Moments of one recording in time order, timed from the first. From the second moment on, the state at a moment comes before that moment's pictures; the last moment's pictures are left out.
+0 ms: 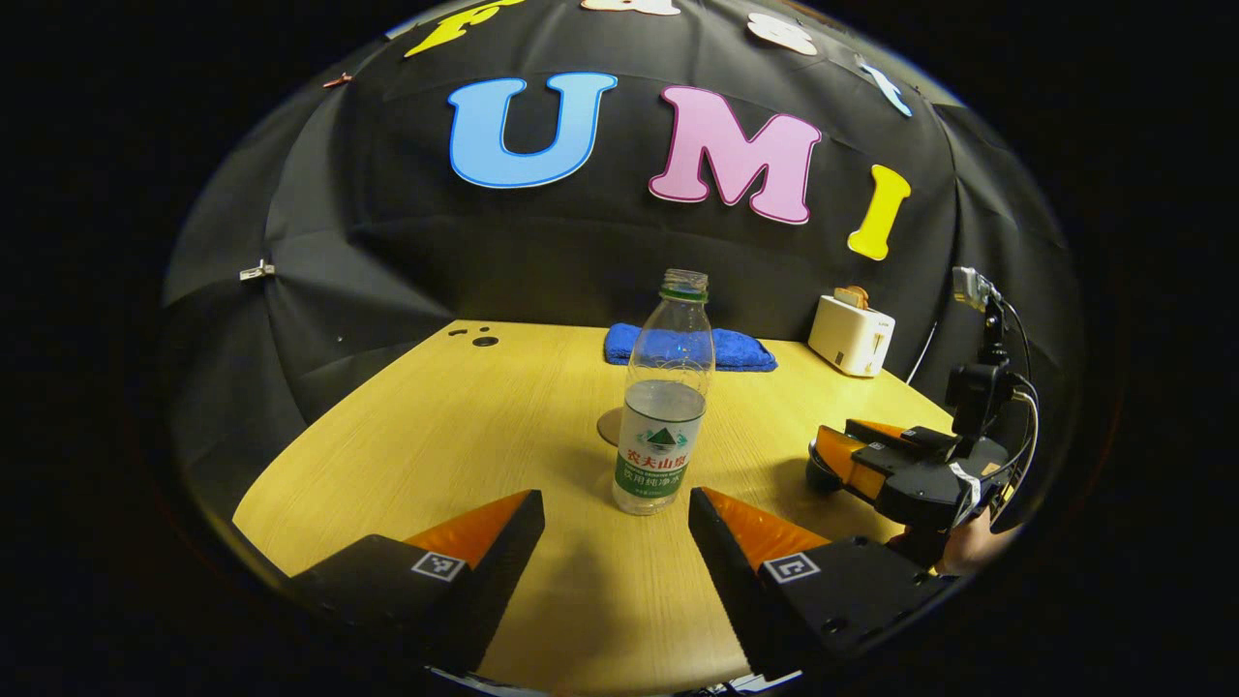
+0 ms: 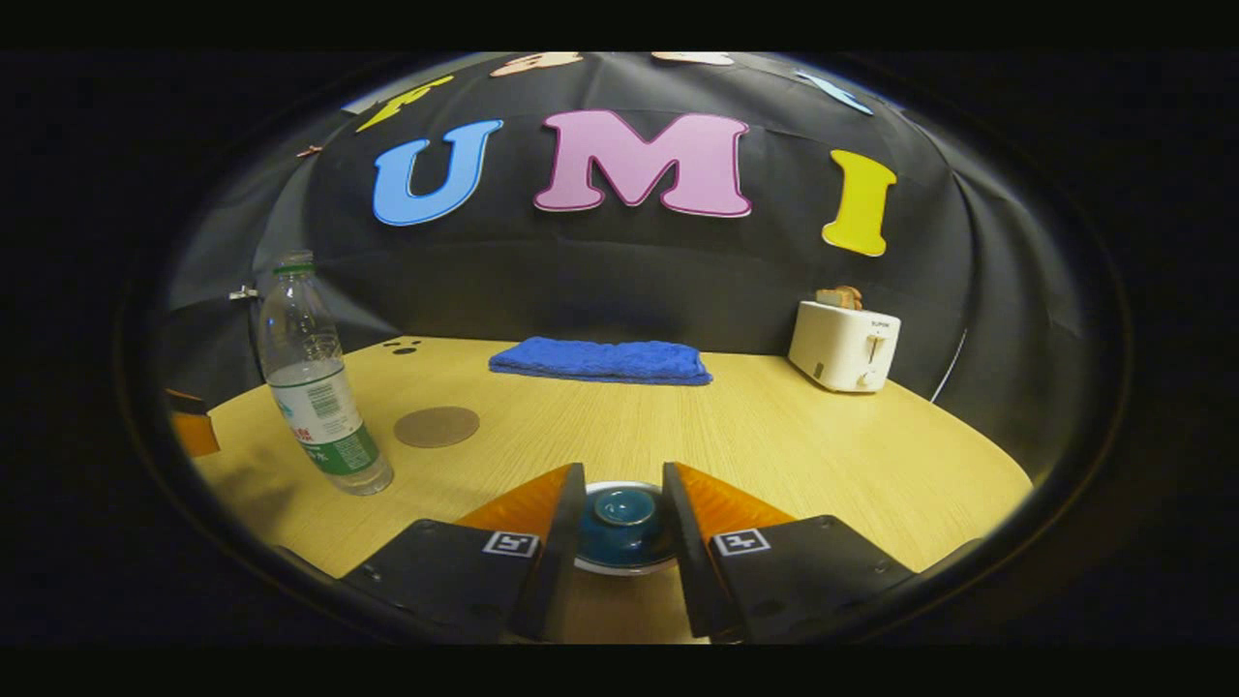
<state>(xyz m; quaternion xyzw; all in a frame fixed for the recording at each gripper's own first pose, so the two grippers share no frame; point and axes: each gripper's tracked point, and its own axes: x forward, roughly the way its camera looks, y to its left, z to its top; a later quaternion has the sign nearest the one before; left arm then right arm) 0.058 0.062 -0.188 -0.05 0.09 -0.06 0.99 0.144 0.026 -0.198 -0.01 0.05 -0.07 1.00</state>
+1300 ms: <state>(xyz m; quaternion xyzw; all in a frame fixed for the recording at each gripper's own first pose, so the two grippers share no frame) 0.199 0.006 -0.153 -0.01 -0.01 -0.14 0.99 0.109 -0.011 -0.147 0.00 0.04 -0.08 1.00</state>
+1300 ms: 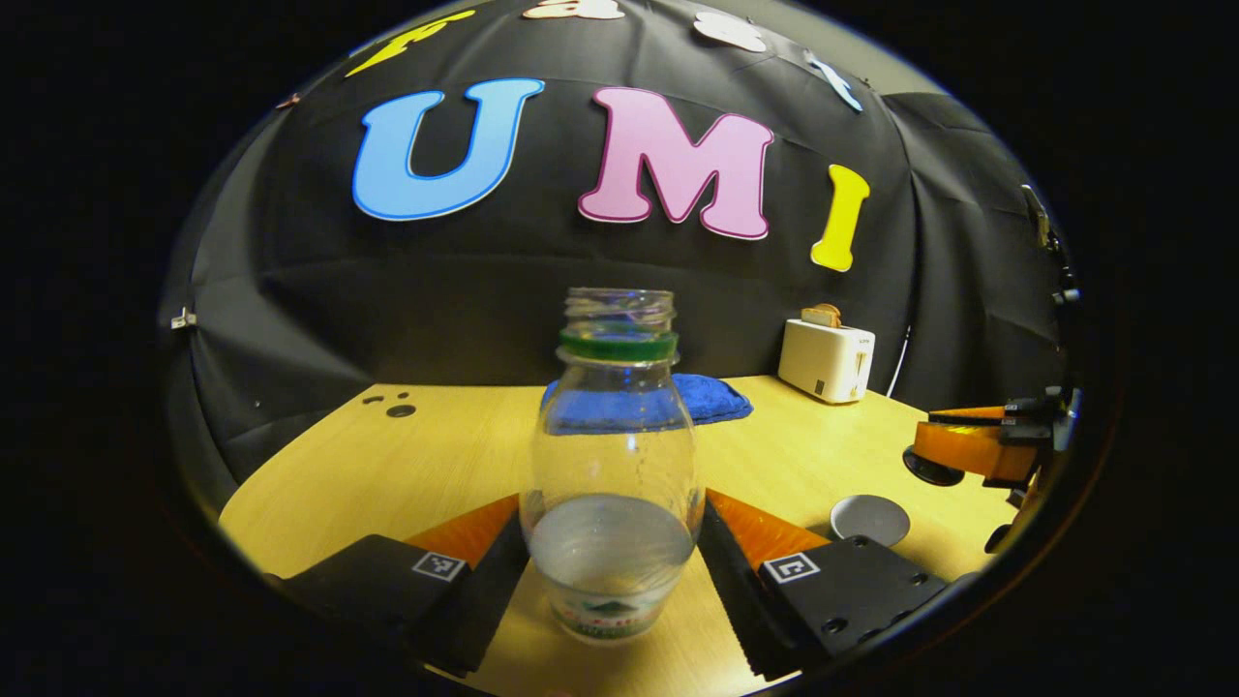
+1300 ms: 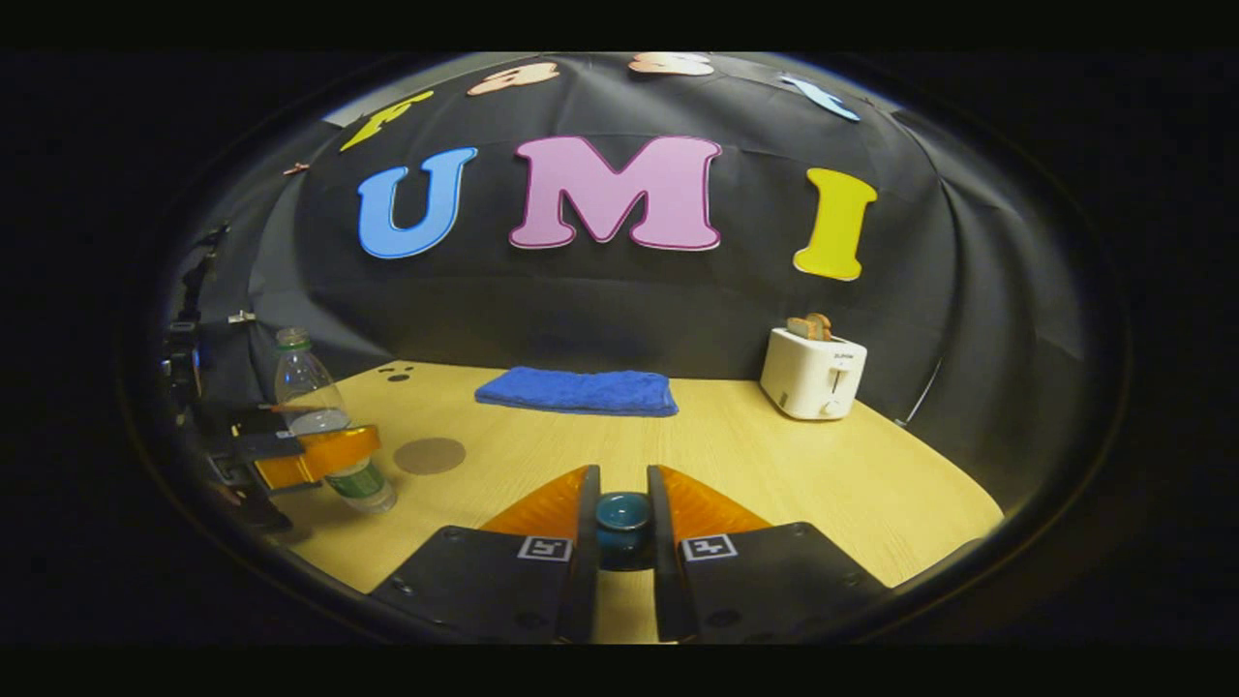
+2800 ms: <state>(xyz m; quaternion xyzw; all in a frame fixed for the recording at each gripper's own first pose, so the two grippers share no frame) 0.236 -0.066 -0.155 0.51 -0.04 -0.14 0.85 0.045 -0.102 -0.164 0.02 0.05 -0.15 0.99</state>
